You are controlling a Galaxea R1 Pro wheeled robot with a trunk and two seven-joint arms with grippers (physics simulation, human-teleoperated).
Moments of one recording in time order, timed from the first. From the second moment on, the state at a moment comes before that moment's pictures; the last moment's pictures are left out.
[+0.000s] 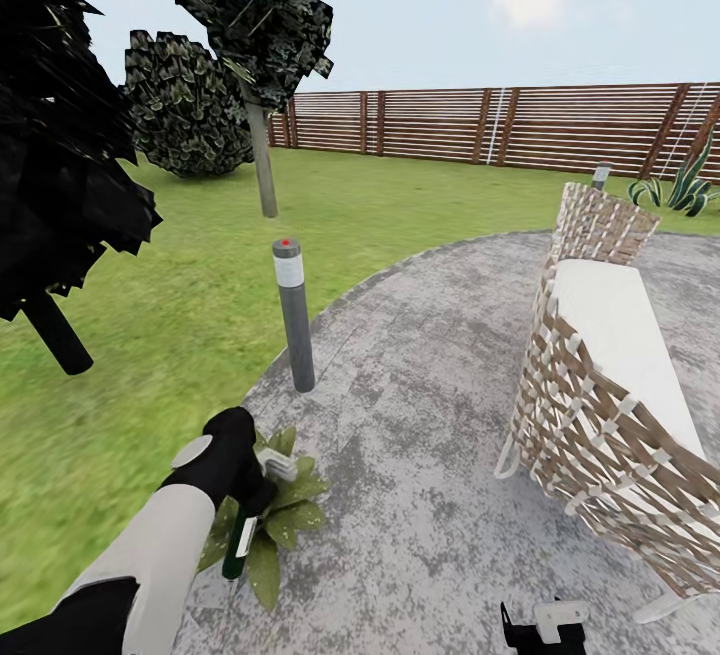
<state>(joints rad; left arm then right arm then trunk) -0.84 -0.10 0.18 -0.64 -1.36 1.01 -1.18 -0.37 -0.06 -0.53 -0.14 0.67 -0.60 -0.12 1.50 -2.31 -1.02</state>
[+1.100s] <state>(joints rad) -0.83 -0.05 0.17 -0.64 -1.36 1.01 -1.17 -0.37 -0.06 -0.53 -0.14 0.67 -0.60 -0.12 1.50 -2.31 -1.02</state>
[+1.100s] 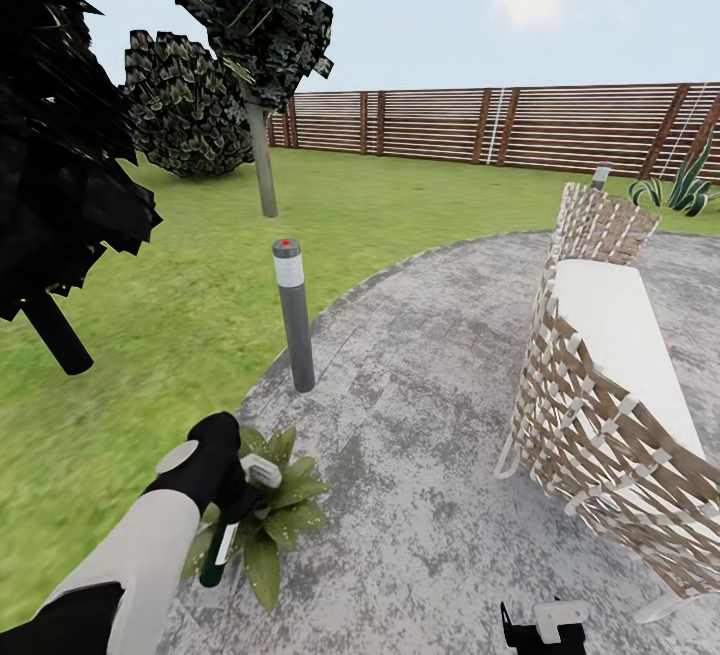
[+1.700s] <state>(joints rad) -0.85 -0.09 0.17 -0.56 -1.36 1.01 -1.18 -0.37 -0.06 -0.53 -0.14 0.67 -0.60 -0.12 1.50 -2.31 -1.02</state>
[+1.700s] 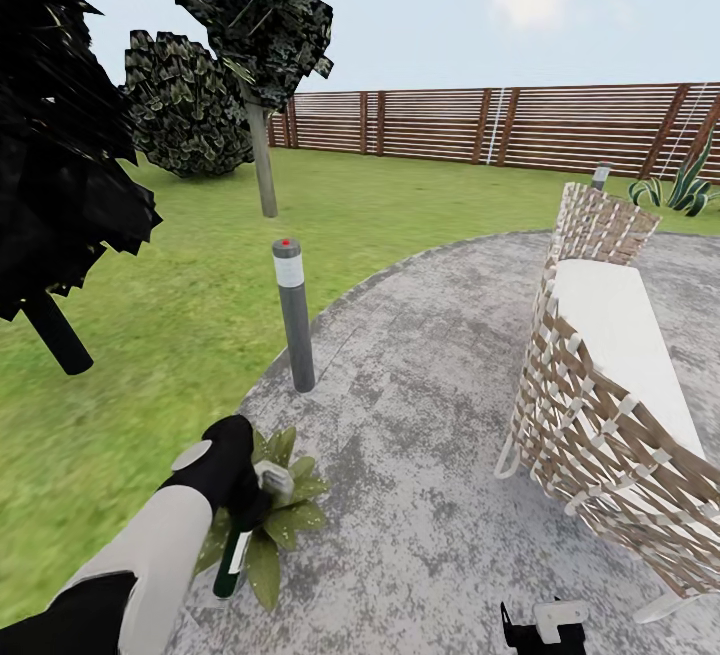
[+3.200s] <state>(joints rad) -0.95 -0.09 0.17 -0.55 -1.37 1.01 -1.18 -0.37 -0.06 -0.53 -0.14 0.67 -0.60 -0.12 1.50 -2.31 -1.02</state>
